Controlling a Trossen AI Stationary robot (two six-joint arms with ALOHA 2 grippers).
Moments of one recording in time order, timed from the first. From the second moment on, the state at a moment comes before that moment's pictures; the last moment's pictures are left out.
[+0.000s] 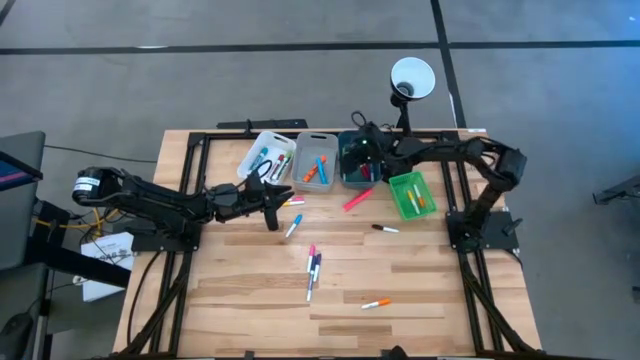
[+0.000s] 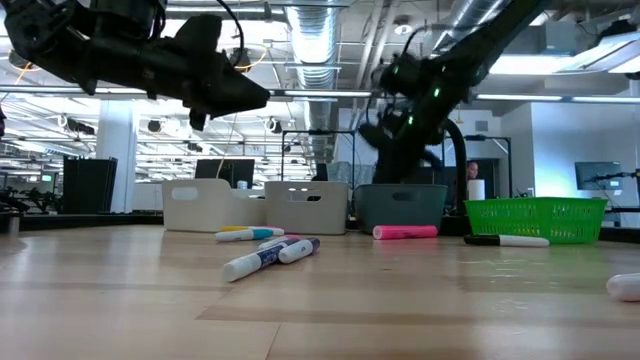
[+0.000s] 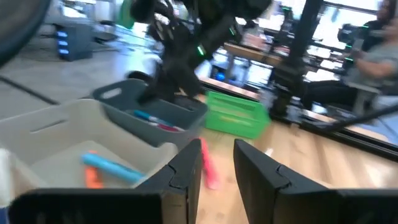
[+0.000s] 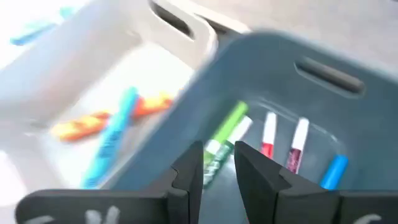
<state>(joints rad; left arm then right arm) -0.01 1.23 0.32 0.82 -0.34 -0.20 -0.51 1.69 1.00 -0.13 0.14 0.35</state>
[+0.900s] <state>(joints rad) -0.25 1.69 0.34 0.82 -0.49 -0.33 -0.12 1.26 1.00 -0.32 0.13 0.17</state>
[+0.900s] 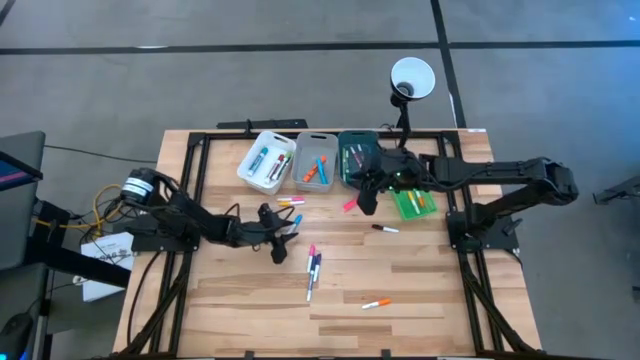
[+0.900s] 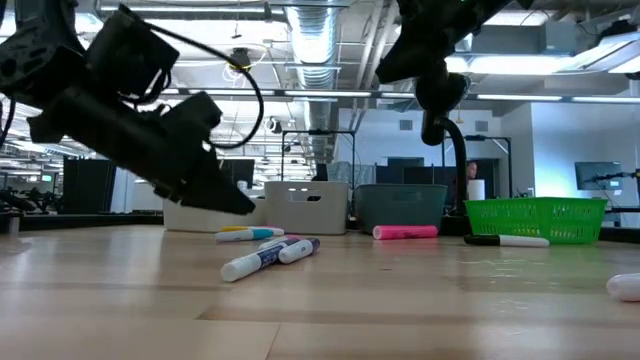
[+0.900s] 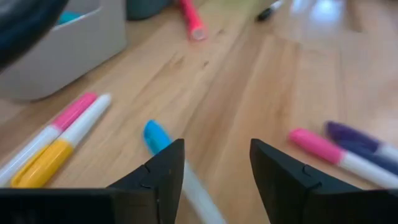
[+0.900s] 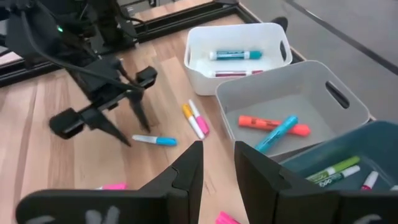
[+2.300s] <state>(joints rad) -0.20 1.65 0.36 0.57 -0.41 -0.42 -0.11 1.41 1.00 -0.25 0.11 0.08</state>
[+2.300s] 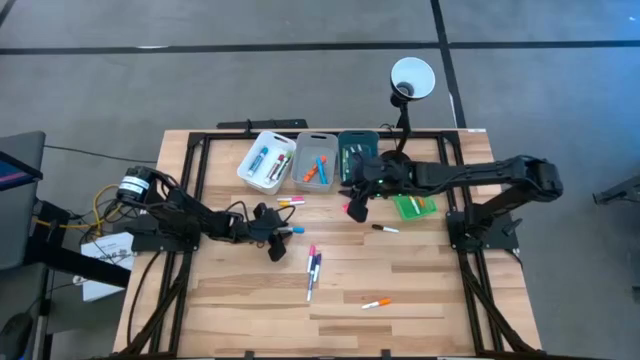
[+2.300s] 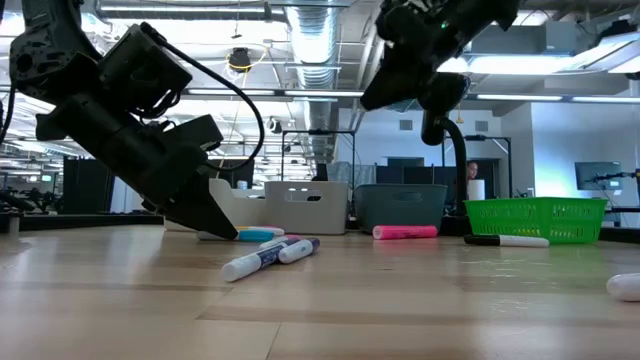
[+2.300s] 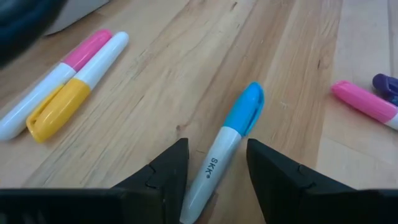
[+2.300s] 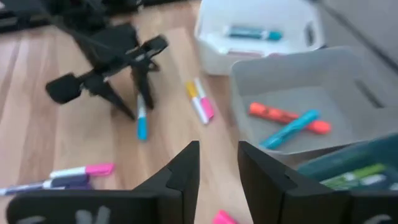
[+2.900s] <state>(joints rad) -0.19 1.67 0.34 0.56 -0.41 -0.40 0.04 1.77 1.00 0.15 -0.05 -0.05</state>
